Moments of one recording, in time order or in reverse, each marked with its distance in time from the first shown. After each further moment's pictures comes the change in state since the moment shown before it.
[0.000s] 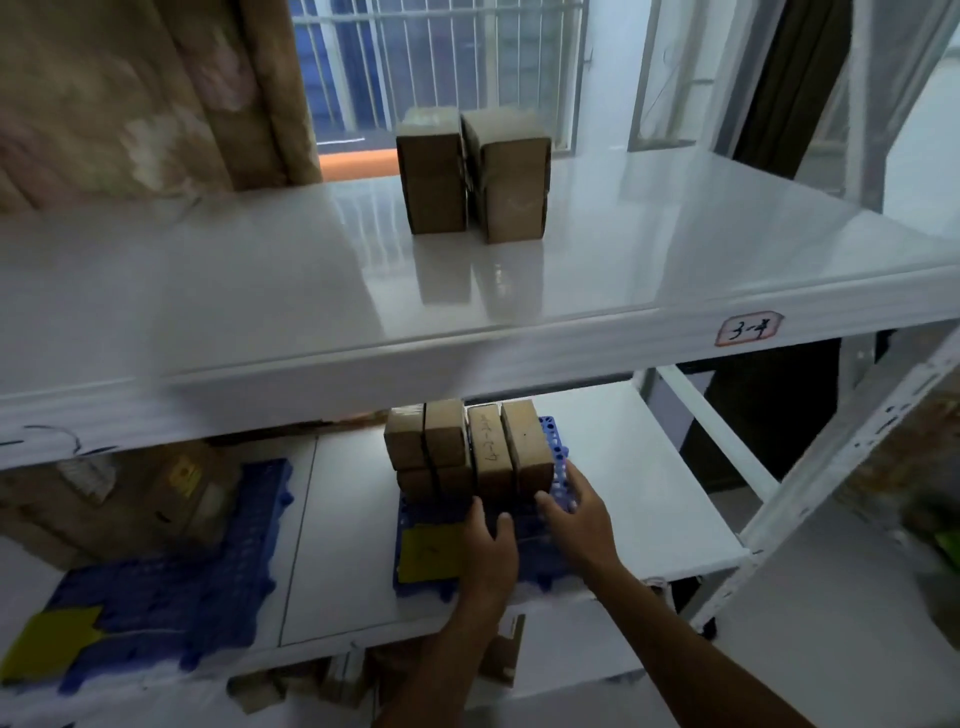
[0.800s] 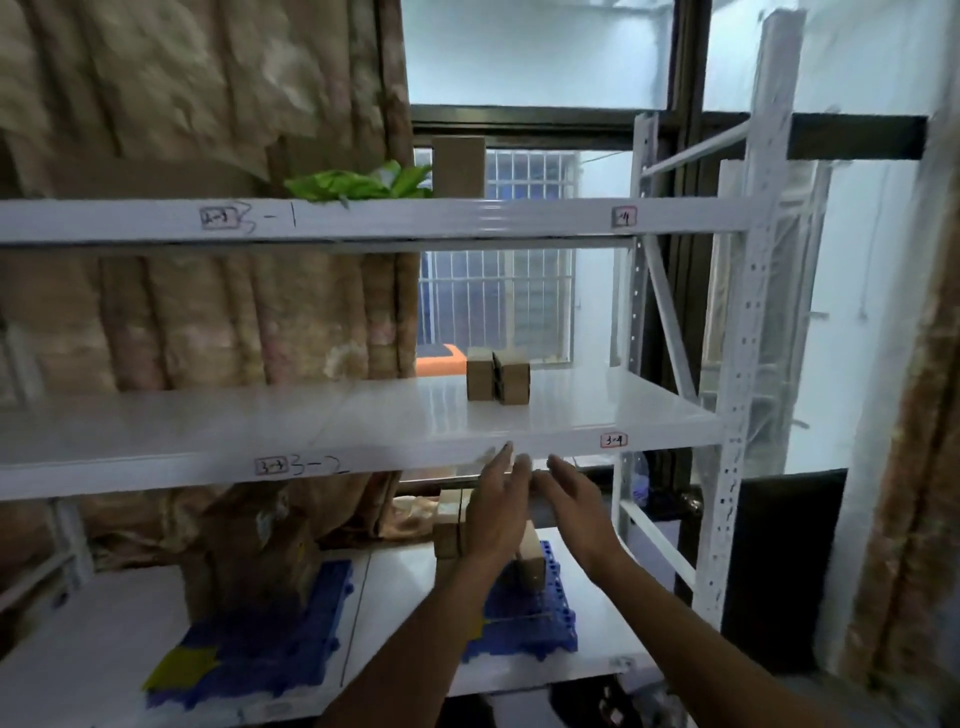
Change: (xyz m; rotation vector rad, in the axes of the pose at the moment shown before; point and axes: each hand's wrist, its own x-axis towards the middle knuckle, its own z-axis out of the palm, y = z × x) left_hand -0.239 0.216 -0.128 -0.129 0.005 0.576; right_hand -0.219 -0.258 -0.110 0.226 -0.006 -0.415
